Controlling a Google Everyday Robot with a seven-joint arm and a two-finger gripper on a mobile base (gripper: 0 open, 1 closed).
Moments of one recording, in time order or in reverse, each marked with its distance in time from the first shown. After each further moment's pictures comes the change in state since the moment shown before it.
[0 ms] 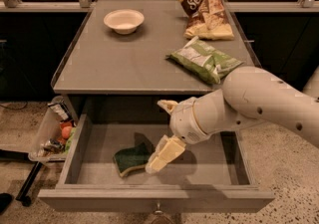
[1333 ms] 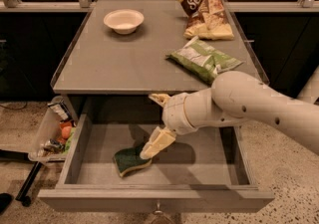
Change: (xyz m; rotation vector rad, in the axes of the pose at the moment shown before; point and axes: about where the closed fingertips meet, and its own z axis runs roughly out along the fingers) arm -0.005 -0.045 0.034 0.083 -0.073 -0.147
